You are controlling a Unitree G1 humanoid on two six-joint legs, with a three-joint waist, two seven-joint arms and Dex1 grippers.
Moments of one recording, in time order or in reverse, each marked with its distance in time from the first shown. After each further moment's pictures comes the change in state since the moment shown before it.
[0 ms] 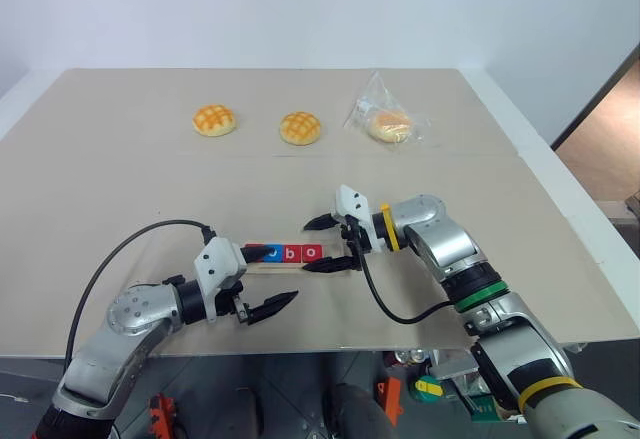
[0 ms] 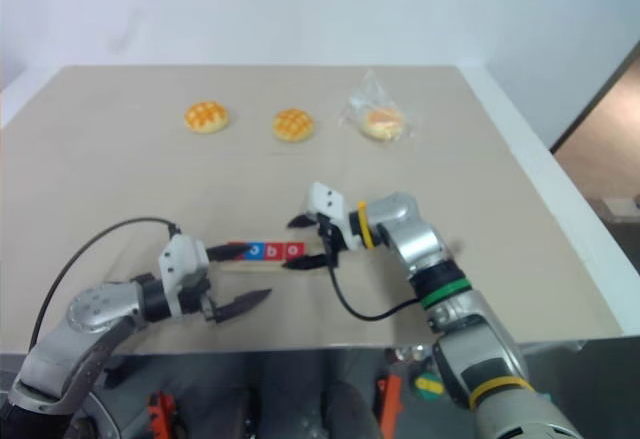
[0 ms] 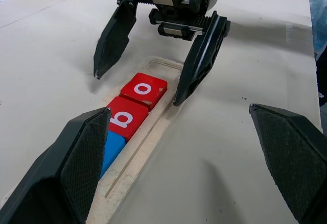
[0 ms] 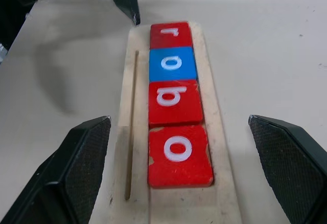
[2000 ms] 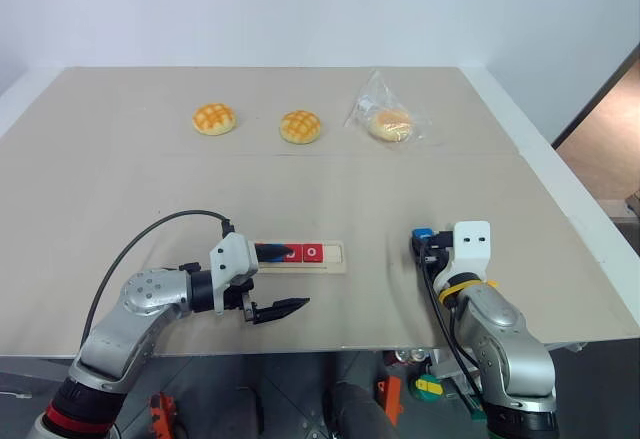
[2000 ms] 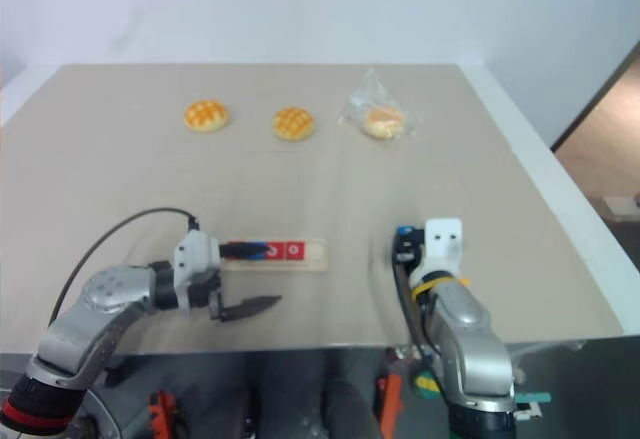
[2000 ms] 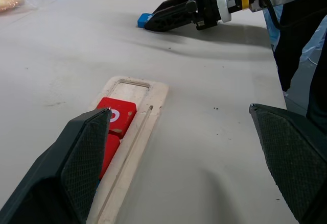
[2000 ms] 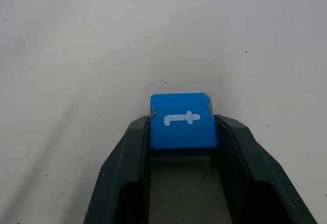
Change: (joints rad) left arm -0.119 0.005 -0.062 0.090 0.006 -0.054 -0.157; right arm 0.709 0.174 -0.475 -0.780 0.004 0.404 -1.139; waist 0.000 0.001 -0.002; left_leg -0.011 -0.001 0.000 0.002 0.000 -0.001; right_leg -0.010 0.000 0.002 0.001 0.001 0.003
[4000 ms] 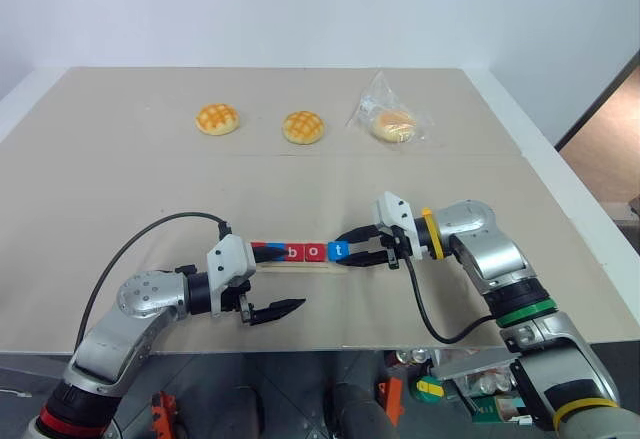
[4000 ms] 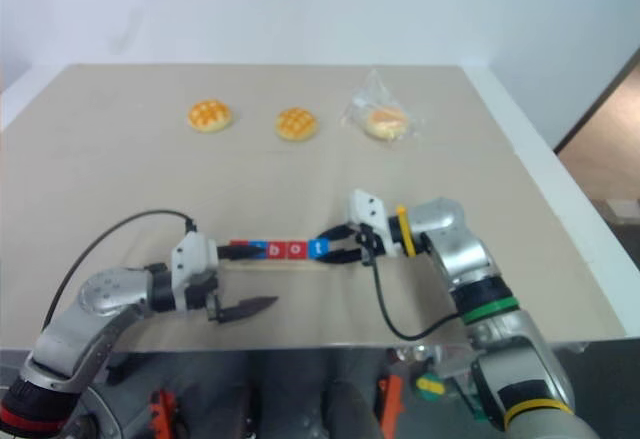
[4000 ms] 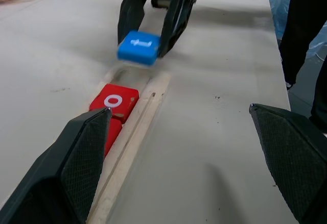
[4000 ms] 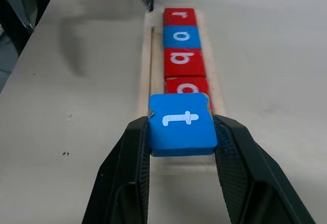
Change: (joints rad) left arm 0.017 0.022 0.004 -0.009 -0.002 0.011 0.026; right arm -0.584 -0.360 0.407 0.684 0.043 -0.566 1.241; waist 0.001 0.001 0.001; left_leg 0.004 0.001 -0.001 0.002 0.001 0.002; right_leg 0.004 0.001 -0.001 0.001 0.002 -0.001
